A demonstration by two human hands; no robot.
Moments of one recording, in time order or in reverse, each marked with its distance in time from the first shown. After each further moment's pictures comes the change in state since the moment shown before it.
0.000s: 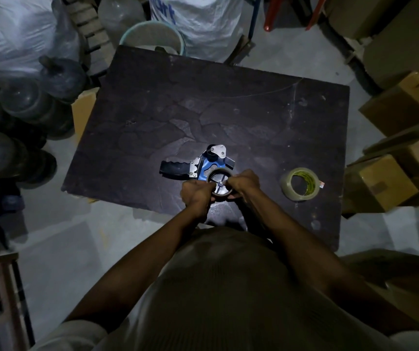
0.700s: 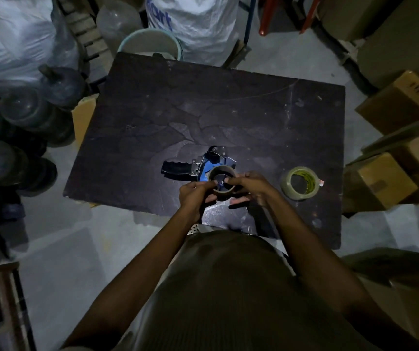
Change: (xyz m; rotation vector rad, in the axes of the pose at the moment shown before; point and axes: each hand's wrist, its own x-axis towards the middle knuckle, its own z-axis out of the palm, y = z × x) left_hand 0.003 -0.003 -0.020 -0.257 -0.343 -0.099; right_hand -0.012 0.016 -0.037 0.341 -0.370 -0.060
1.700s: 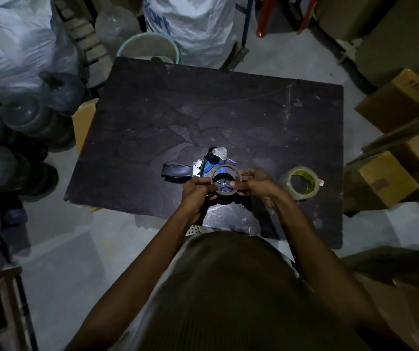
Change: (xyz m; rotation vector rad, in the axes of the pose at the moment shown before) left_hand -0.018 0.020 0.006 0.068 -0.091 0.094; right_hand -0.018 -0.009 -0.012 -0.018 -0.006 -0.123
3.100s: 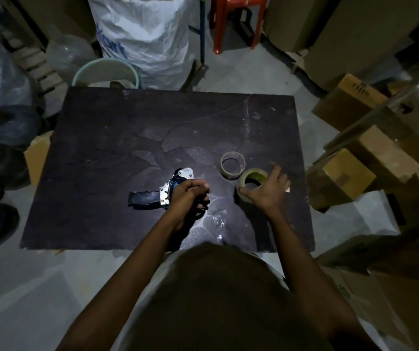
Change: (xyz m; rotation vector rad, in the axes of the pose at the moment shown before) left_hand 0.009 0.029 0.058 0.068 -0.245 0.036; right_hand 0.002 0.028 -0.084 -0.511 0.854 -0.208
